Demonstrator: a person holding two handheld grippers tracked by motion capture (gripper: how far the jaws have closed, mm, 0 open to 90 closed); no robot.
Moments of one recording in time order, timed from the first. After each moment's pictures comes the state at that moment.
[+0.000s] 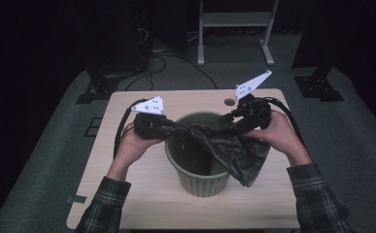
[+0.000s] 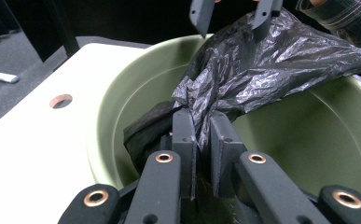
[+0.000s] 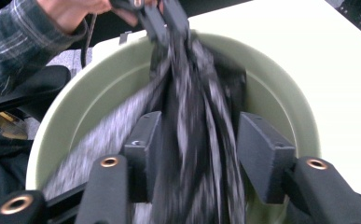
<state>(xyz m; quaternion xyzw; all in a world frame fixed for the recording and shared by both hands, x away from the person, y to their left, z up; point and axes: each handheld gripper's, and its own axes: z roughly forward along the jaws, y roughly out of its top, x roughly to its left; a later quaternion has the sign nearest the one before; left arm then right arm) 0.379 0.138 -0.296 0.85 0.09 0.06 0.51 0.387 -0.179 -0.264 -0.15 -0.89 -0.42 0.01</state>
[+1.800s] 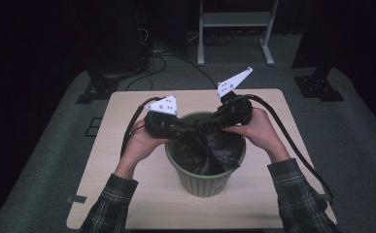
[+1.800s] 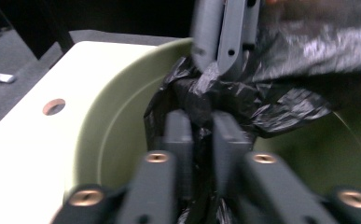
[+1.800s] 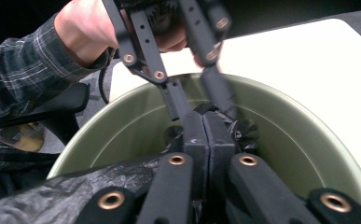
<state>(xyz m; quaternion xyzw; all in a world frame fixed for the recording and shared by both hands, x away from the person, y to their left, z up) 0.379 0.107 -0.291 0.87 0.06 0.07 0.49 0.395 -0.135 -0.258 -0.10 -0.89 -0.45 0.03</state>
